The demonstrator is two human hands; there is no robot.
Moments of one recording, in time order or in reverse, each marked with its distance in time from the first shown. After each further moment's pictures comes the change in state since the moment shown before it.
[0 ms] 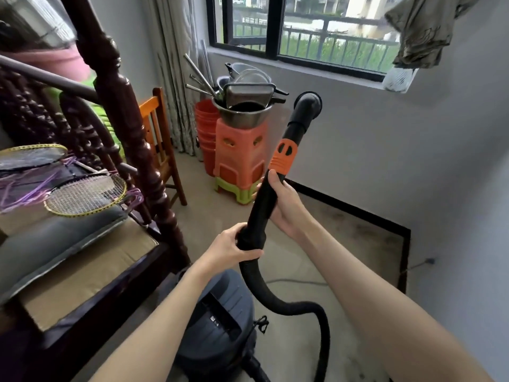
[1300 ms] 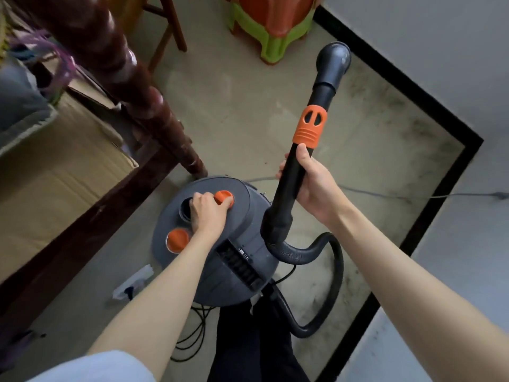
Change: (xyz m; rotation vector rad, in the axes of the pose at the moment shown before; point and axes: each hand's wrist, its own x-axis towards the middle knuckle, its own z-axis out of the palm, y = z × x) left_hand 0.109 -0.285 0.002 0.315 0.317 -0.855; right_hand 0.175 0.221 -0.072 -0.027 0.229 0.517
